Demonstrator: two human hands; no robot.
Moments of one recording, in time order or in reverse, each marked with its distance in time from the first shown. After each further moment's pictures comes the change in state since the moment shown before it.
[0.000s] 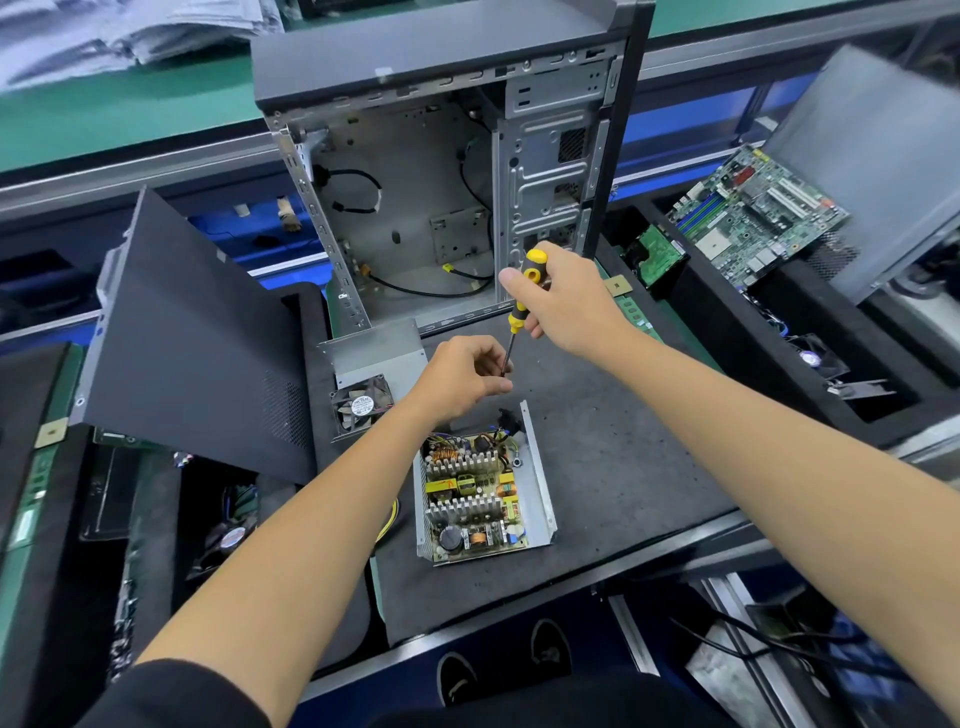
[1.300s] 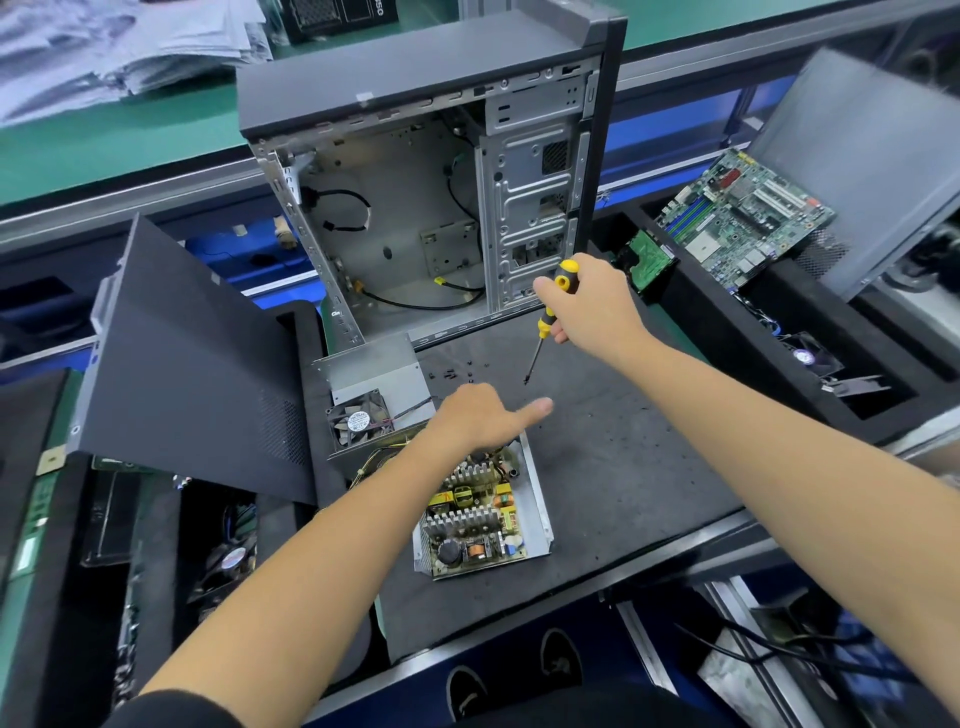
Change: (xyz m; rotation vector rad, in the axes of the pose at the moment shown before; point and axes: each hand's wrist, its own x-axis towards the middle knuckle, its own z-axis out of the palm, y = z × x) left_hand -0.002 0.017 0.032 0.488 -0.190 -0.313; right_hand -0.002 0.018 -0.023 -0.031 0.118 0.211
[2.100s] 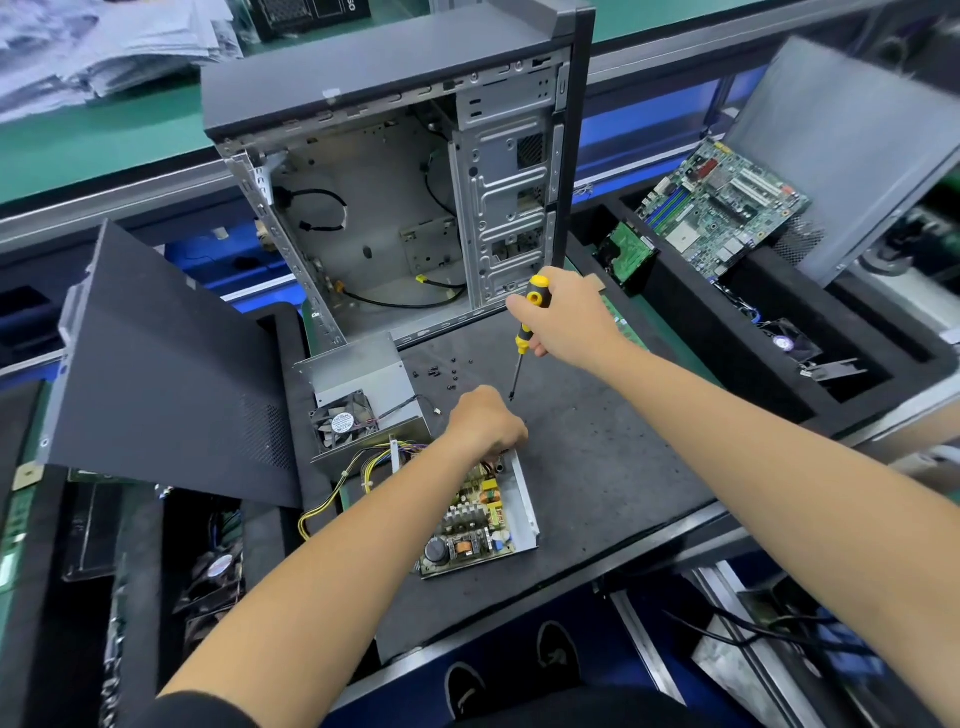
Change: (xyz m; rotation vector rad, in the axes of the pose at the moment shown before) left_hand -0.011 0.034 0.014 -0.283 -0.061 -0.206; right_hand -0.009 0.007 0.004 -0.031 -0.107 0.015
